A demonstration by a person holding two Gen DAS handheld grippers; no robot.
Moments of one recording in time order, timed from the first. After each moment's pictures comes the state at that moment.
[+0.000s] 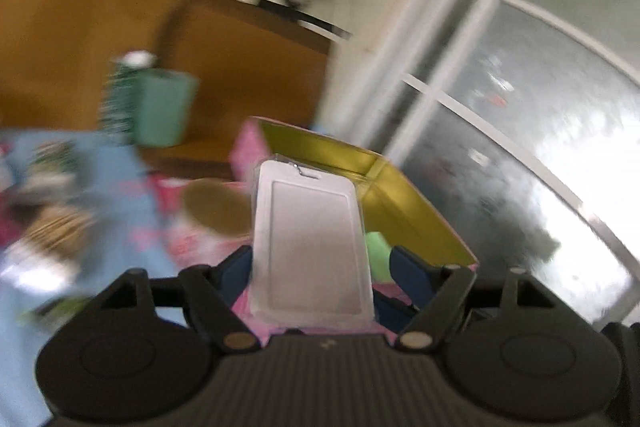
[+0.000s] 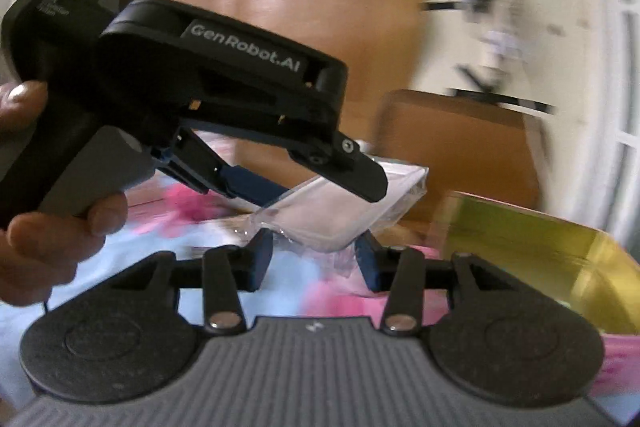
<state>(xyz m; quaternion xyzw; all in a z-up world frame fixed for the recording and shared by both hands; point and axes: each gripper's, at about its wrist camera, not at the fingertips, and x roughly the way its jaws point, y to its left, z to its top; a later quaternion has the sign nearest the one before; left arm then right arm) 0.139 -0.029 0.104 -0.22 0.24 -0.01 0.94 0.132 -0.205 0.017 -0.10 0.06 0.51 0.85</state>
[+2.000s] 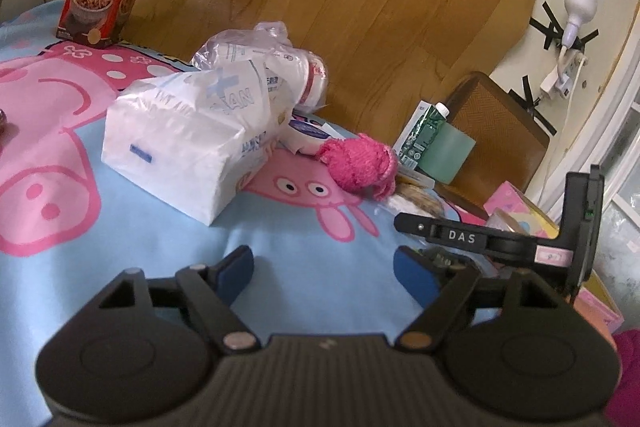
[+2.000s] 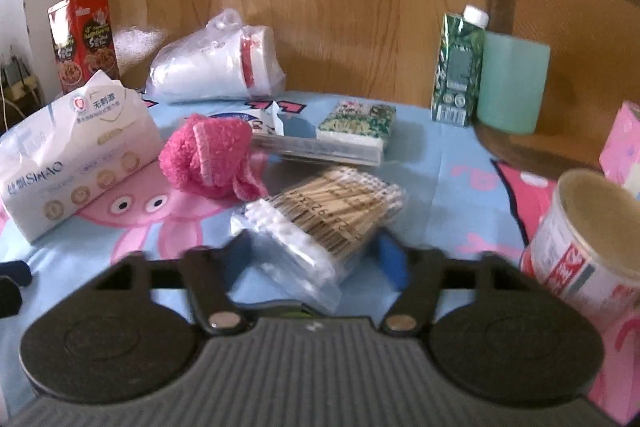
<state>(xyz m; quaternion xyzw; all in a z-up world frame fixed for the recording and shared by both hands) -0.084 0.111 0.022 -0.30 0.17 0.26 0.90 0.144 0.014 -0.022 -0.15 0.25 0.54 0.79</state>
